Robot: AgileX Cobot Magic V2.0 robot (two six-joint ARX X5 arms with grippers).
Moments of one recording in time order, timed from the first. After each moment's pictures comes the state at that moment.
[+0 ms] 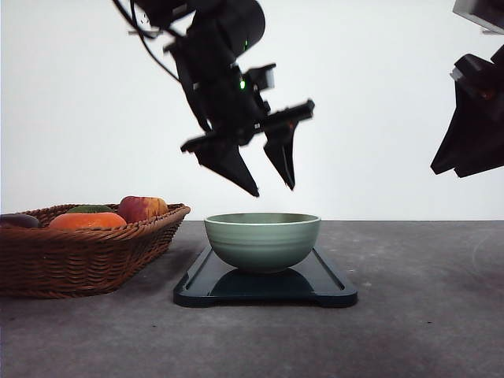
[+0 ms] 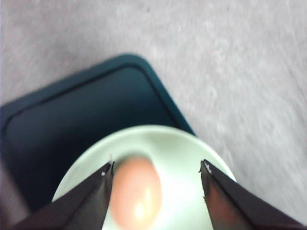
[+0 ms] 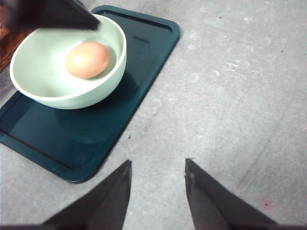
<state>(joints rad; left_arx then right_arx) -0.65 1.95 1.59 -0.50 0.06 -0.17 0.27 0.96 0.55 -0.22 -0.23 0.00</state>
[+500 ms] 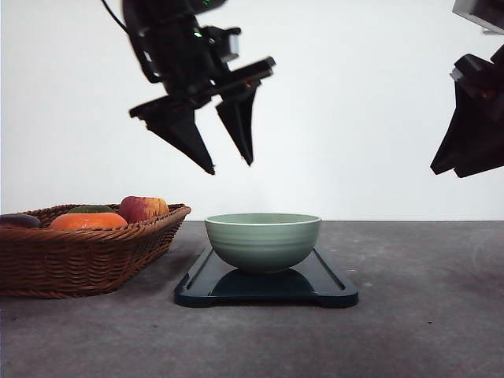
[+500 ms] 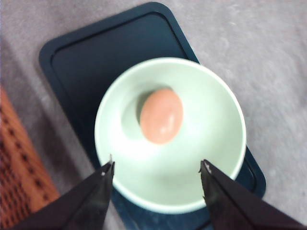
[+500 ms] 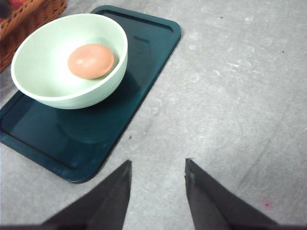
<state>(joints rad) -0.62 1.72 1.43 -0.64 0.06 -0.18 0.27 0.96 0.55 -0.22 -0.23 0.00</state>
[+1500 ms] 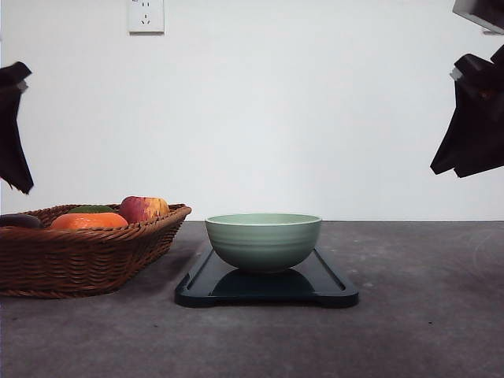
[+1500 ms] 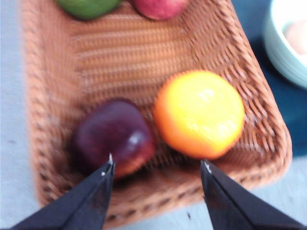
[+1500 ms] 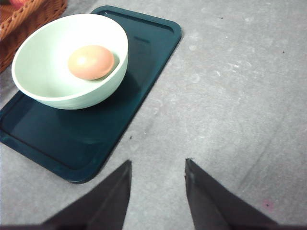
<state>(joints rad) -0.26 0.93 0.61 -0.42 0.05 -0.12 0.27 0.96 0.55 -0.22 -0.23 0.00</state>
